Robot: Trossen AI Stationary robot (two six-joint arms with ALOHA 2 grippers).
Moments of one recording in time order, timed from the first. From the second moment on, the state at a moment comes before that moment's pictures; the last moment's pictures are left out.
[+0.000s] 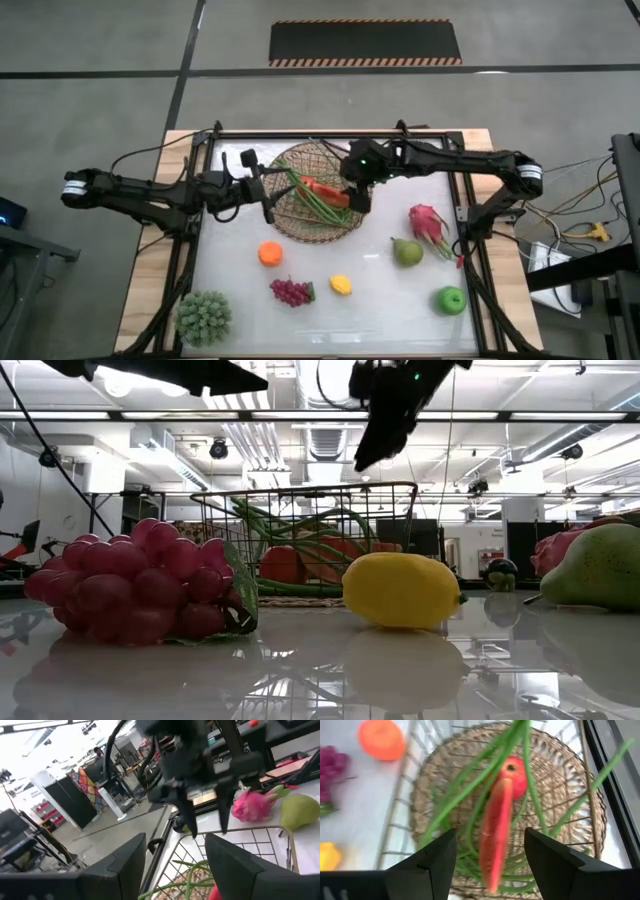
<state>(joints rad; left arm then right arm) -0.03 0.97 0.64 0.33 -0.40 0.49 -0.20 1.58 1.38 -0.68 -0.06 -0.11</state>
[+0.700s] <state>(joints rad) -0.21 1.05 0.66 0.24 -0.37 0.25 0.01 1.23 0.95 -0.28 -0.05 -0.11</state>
